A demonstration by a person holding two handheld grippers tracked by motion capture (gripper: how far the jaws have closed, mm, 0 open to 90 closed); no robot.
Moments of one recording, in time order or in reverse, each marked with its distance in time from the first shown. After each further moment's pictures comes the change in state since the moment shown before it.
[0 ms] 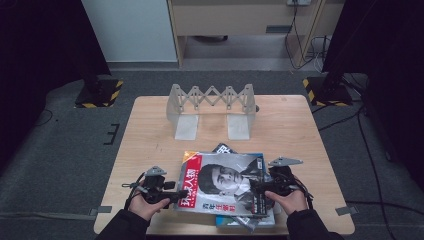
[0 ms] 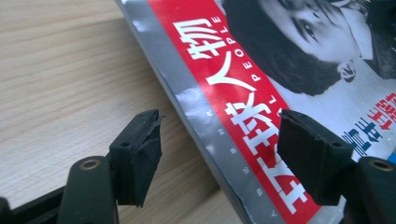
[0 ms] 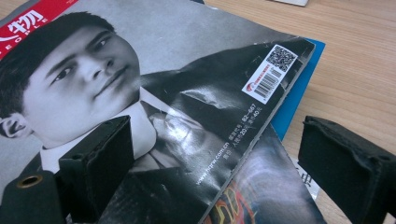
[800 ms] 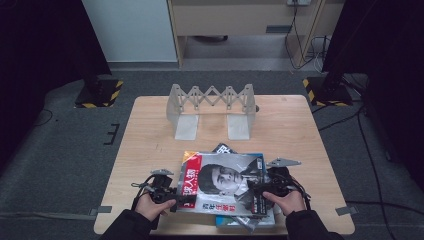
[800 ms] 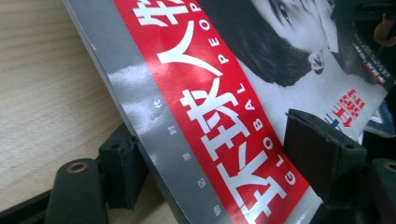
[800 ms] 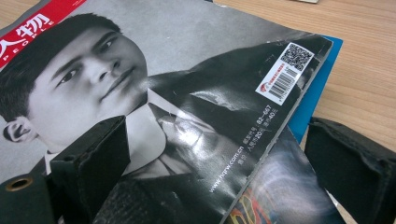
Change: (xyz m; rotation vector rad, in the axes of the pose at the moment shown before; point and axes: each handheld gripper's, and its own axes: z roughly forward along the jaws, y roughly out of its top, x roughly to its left) left arm 0.000 -0.002 0.021 0.075 -0.174 -0.126; right arm 0.002 -0.003 0.006 -0.009 0.022 0.012
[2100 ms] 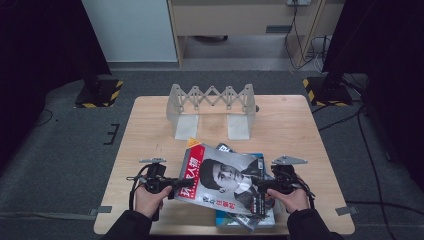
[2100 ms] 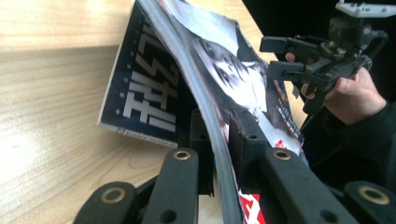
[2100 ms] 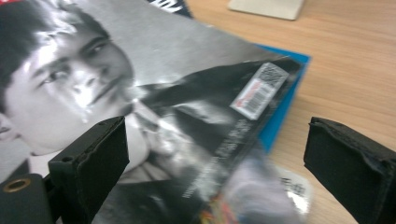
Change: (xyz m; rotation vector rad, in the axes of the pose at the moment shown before) left arm -0.017 0.031 -0.032 -0.161 -0.105 -0.046; right arm -0.014 0.003 -0.010 -0.050 -0.021 0.010
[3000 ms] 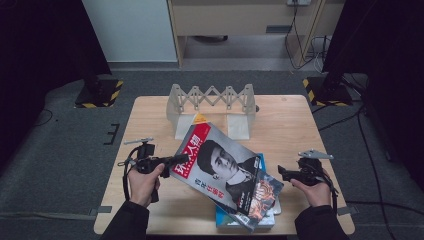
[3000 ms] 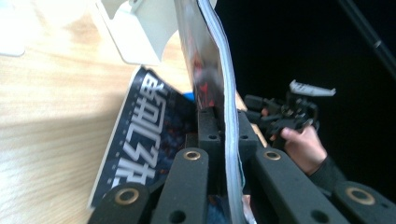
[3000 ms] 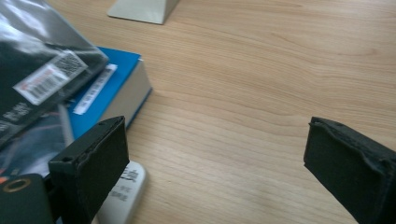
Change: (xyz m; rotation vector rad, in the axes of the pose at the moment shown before) left arm -0.014 0.050 -0.027 -0.195 -0.051 -0.073; right arm -0.072 -0.006 -0.020 -0.020 -0.232 0.035
